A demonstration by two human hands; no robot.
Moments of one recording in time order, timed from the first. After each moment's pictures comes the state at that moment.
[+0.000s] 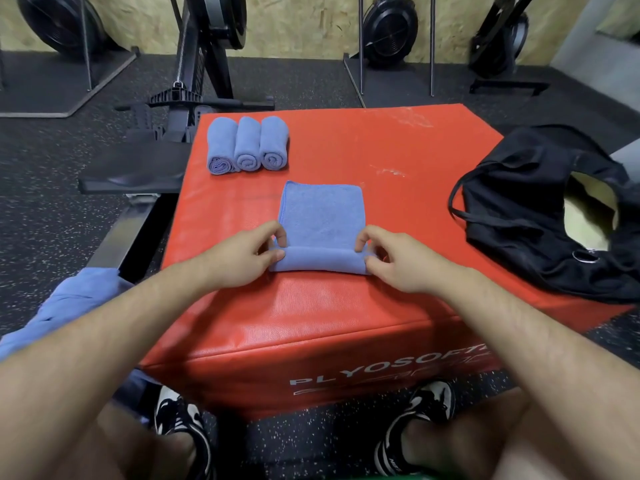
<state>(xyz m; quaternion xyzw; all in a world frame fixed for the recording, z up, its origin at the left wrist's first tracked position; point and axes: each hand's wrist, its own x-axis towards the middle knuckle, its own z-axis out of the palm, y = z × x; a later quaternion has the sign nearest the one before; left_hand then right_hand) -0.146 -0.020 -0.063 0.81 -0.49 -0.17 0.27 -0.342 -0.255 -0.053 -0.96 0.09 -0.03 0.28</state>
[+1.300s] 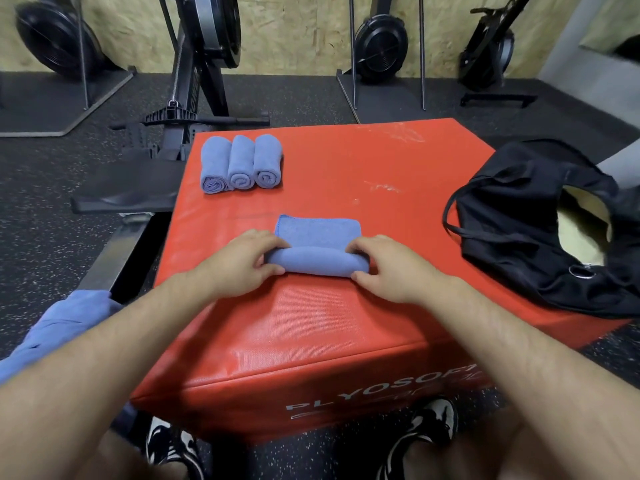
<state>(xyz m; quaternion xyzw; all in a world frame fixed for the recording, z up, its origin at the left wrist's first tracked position) -0.122 -0.037 -0.067 0.79 -0.57 -0.05 0.21 -0.325 -0.260 -0.052 -0.98 0.08 -0.06 0.17</state>
